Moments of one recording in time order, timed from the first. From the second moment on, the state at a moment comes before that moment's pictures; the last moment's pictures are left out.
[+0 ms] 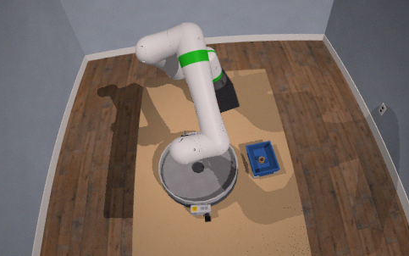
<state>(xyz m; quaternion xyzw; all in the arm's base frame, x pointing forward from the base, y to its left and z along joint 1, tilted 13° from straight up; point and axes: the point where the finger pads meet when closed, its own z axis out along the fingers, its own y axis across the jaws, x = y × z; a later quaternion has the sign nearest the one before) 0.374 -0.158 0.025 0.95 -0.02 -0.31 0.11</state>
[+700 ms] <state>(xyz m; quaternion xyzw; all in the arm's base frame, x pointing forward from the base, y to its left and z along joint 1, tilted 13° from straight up) 0.376 -0.136 0.020 0.95 -0.02 -0.31 0.11</state>
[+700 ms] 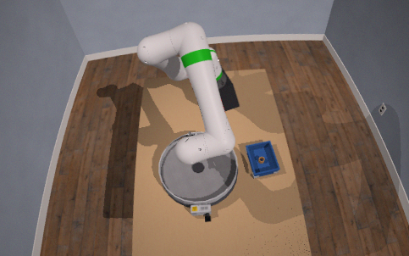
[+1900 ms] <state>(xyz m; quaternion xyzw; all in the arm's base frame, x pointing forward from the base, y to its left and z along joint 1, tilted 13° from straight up) 0.401 0.114 -0.033 0.95 -0.02 -0.30 0.11</state>
